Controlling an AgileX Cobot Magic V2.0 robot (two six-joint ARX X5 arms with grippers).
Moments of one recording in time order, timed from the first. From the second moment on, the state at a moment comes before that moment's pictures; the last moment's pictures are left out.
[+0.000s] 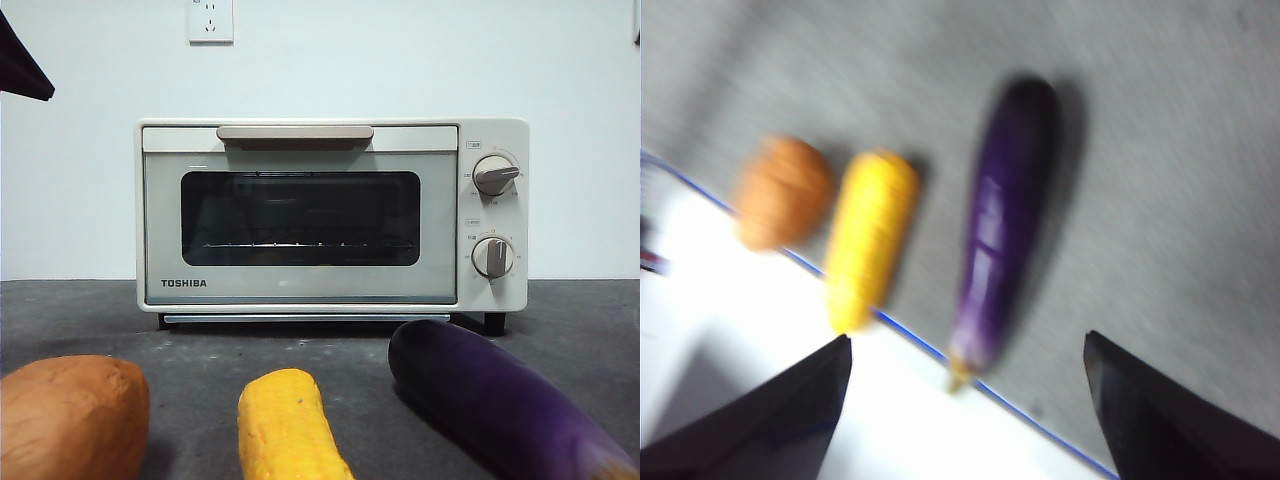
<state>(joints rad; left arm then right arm) -0.13 0.81 0.70 -0.37 0.45 -0.23 0.41 0.78 0.82 -1.04 -0.45 0.20</state>
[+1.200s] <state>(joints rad) -0.13 0.81 0.70 -0.37 0.45 -0.23 0.87 1.48 0.82 -0.64 -0.03 0.51</state>
